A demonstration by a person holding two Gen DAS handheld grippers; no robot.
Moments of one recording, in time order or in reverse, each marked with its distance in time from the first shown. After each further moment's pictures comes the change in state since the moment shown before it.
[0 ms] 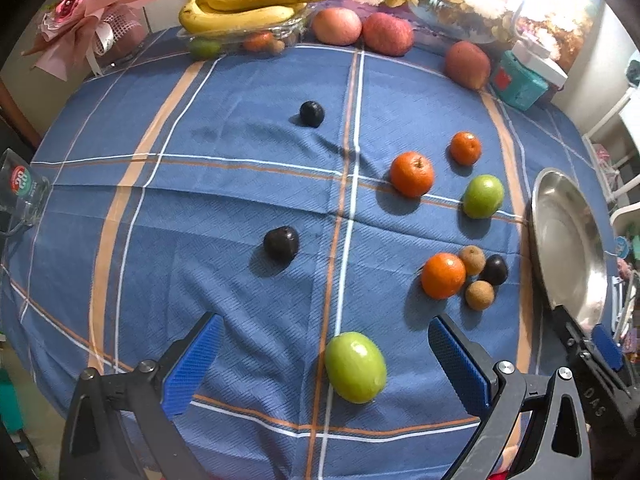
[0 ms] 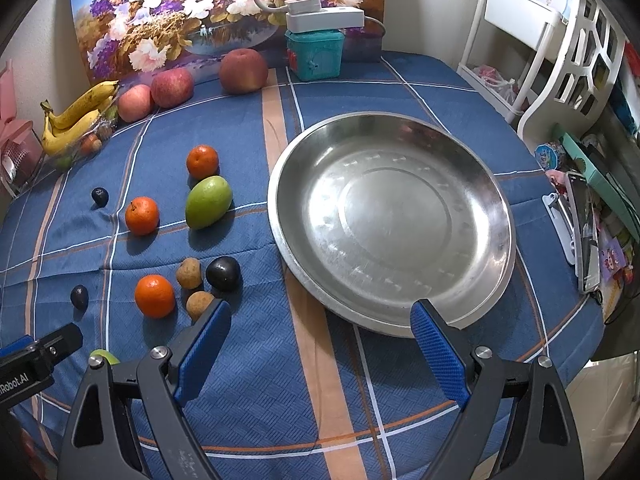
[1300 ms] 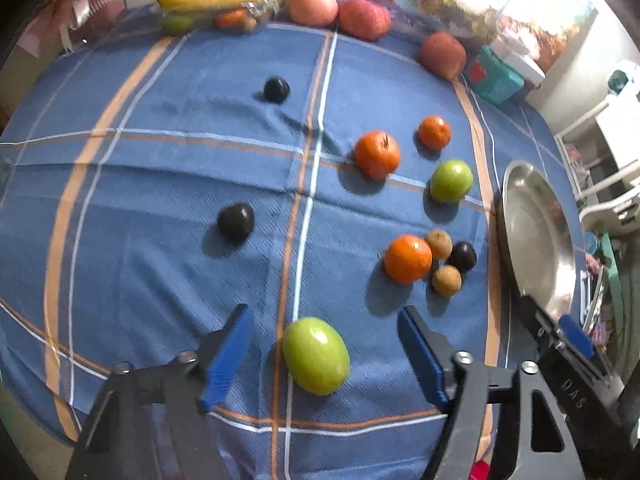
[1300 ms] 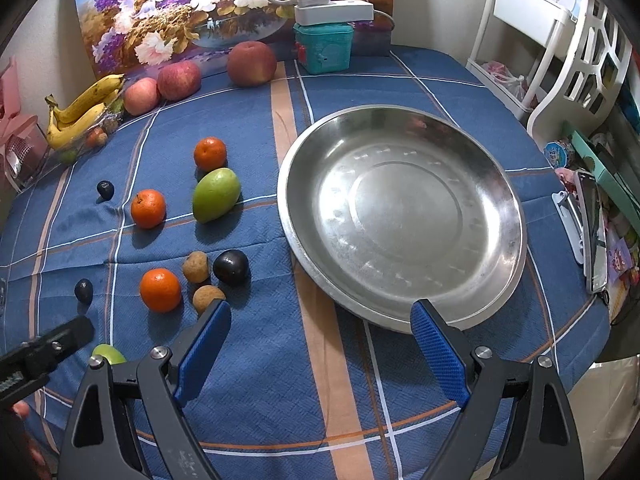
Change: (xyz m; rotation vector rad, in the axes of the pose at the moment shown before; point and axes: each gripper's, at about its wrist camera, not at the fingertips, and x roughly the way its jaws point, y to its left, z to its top) left arm 0.017 -0.006 -0.008 -0.012 0.069 -0.146; right arm 0.004 0.003 -0.003 -0.009 0.019 0.026
